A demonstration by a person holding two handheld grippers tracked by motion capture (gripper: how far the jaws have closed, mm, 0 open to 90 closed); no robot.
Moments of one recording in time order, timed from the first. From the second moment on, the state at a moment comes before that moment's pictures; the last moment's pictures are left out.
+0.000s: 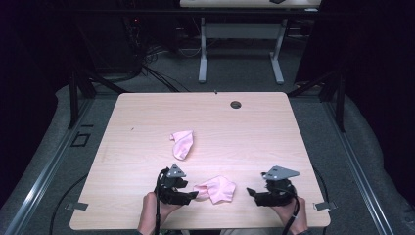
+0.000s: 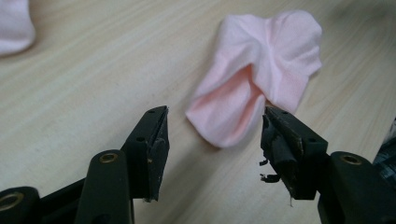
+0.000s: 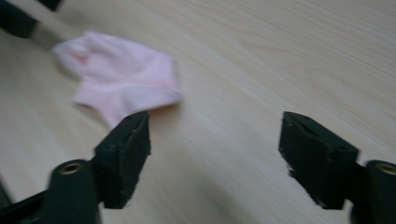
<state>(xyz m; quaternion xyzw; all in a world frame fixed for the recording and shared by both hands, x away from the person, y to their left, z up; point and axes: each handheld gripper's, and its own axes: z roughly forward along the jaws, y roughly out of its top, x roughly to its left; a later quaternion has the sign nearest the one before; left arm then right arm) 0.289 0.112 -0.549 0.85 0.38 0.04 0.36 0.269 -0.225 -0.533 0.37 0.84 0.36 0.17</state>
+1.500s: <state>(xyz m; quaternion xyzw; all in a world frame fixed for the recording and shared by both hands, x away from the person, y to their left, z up) 0.290 0.102 -0.556 0.90 0.28 0.05 0.33 0.309 -0.201 -0.533 0.45 0.80 0.39 0.00</state>
